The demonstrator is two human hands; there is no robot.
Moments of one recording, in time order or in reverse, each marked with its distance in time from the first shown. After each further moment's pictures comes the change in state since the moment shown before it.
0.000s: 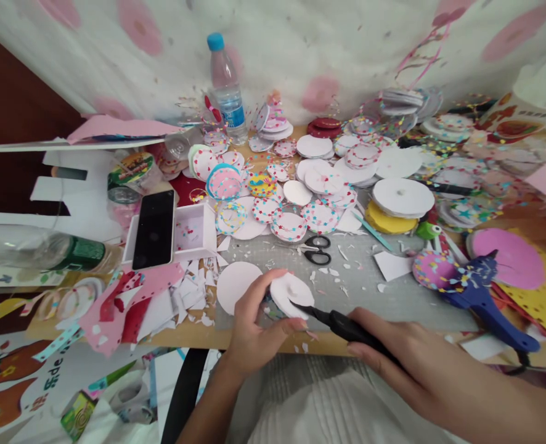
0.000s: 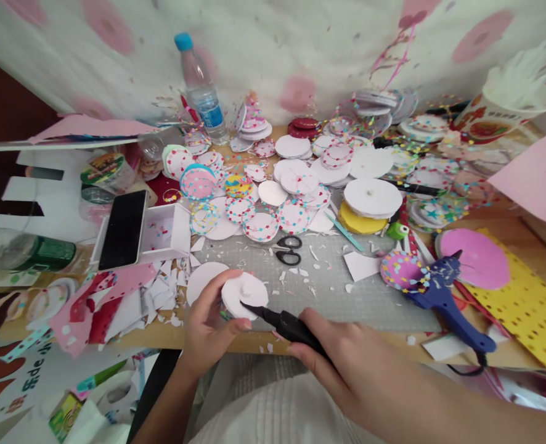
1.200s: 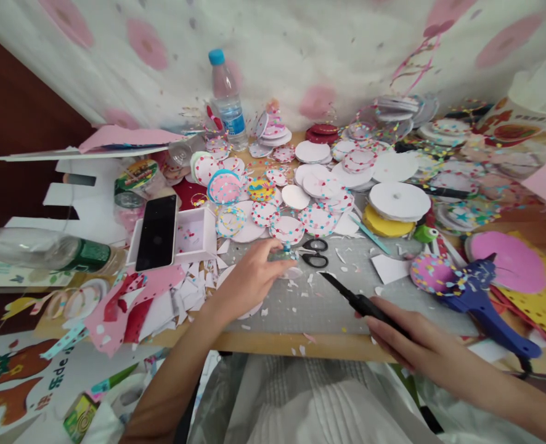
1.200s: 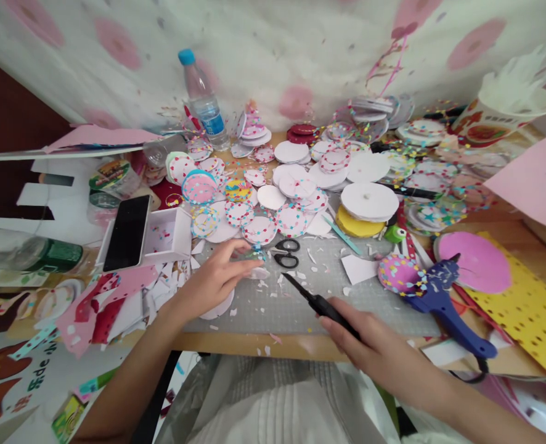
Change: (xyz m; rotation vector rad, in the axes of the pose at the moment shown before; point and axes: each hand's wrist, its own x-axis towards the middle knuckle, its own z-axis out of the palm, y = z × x) left_hand 0.074 0.013 -0.029 0.768 -0.456 0.376; right_hand -0.013 0.057 0.015 0.119 0.173 0.284
